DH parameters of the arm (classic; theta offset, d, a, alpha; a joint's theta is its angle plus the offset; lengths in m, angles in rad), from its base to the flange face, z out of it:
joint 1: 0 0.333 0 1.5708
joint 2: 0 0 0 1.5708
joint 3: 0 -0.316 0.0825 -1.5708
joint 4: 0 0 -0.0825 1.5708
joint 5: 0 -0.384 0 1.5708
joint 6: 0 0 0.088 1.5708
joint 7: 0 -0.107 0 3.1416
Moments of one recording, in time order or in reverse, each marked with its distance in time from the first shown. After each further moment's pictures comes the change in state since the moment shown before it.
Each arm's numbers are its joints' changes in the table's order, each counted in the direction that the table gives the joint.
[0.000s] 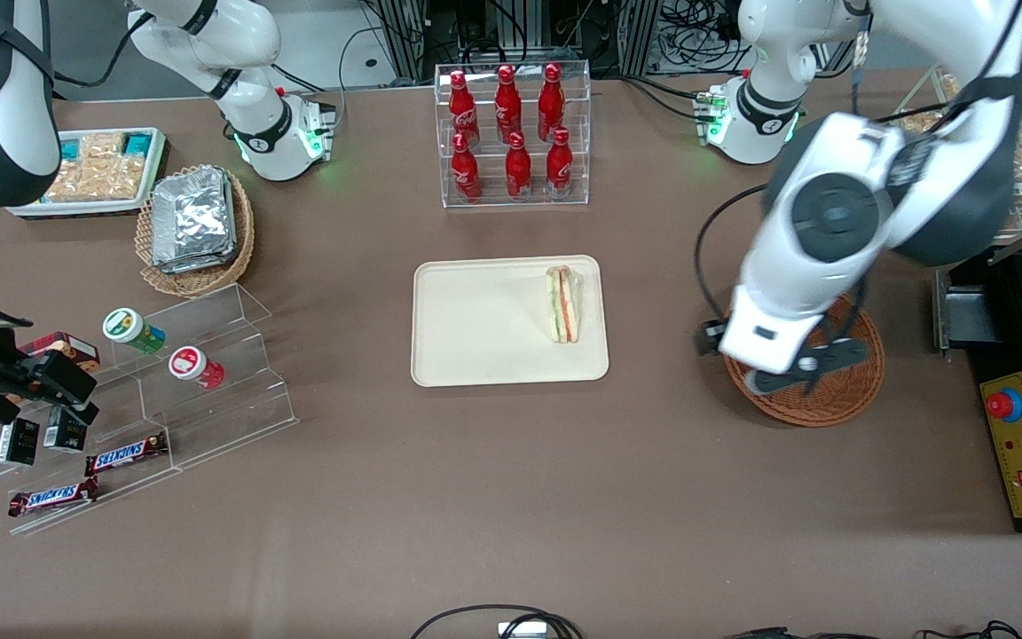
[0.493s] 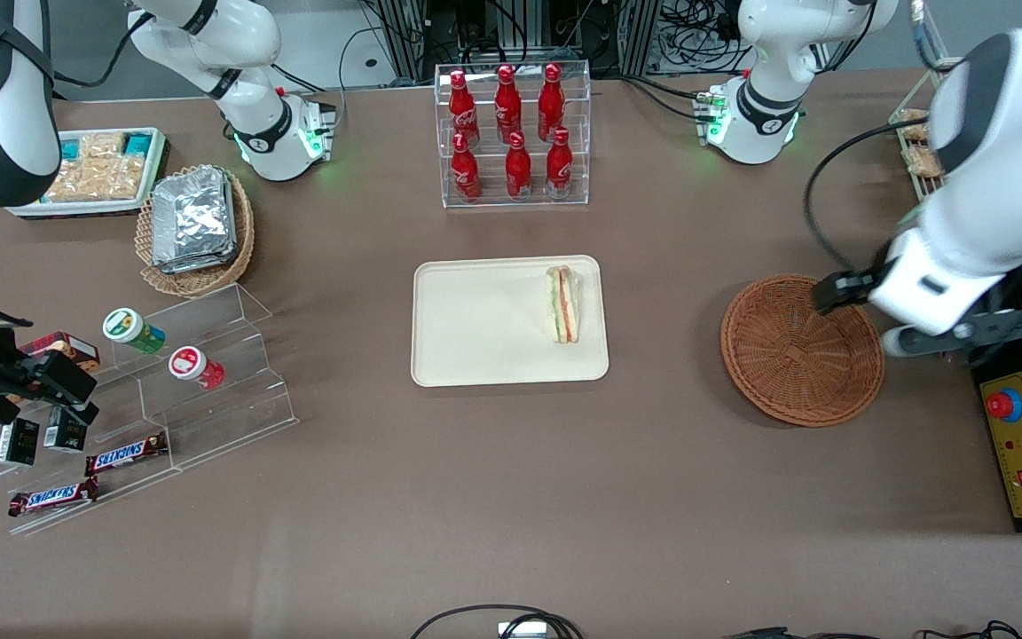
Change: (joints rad) arm 0.003 0.171 -0.257 -0.010 0.146 0.144 -0.460
